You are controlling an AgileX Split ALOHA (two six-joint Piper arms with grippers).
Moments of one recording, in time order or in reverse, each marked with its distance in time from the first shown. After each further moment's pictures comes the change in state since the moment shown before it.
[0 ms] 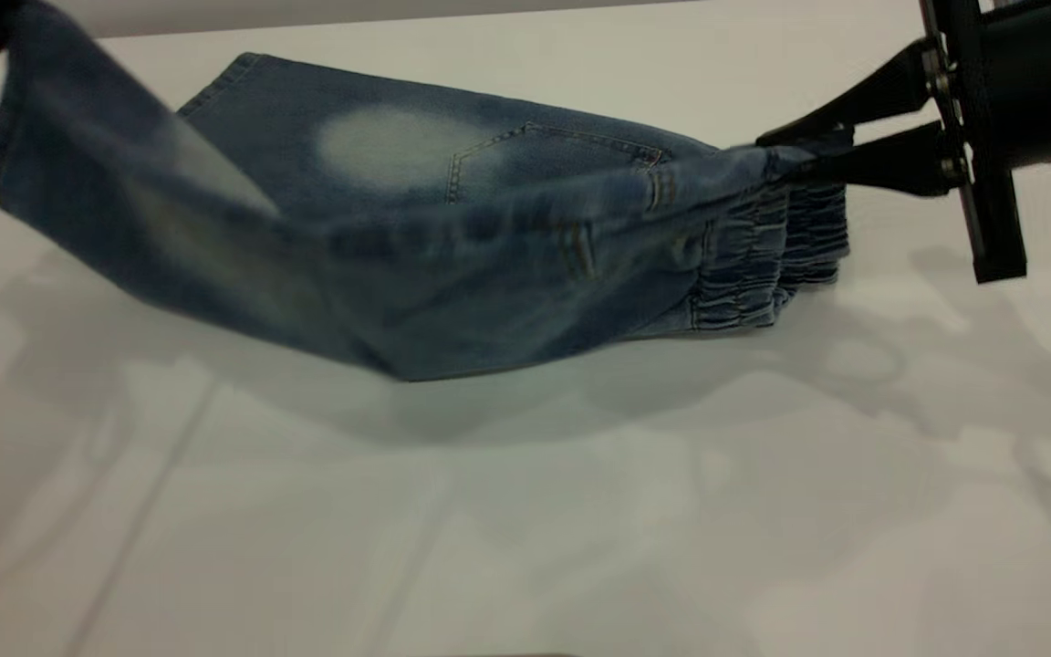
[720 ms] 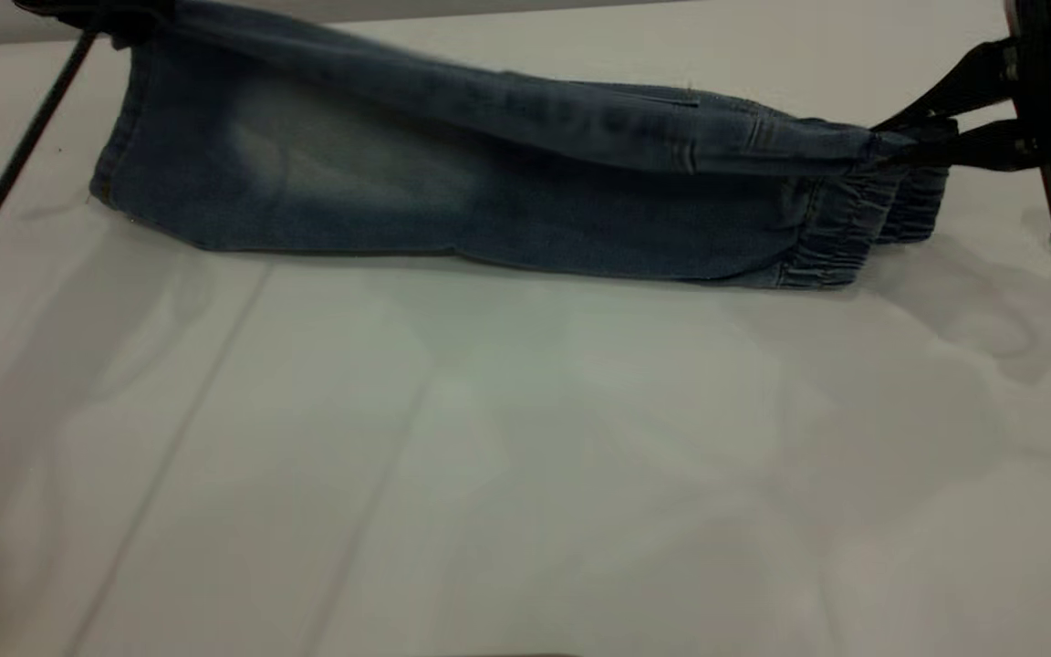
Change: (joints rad) left arm -0.001 0.392 -0.351 -0.003 -0.058 -0.113; right arm -0.119 0.060 -0.090 0.002 -0.209 0.159
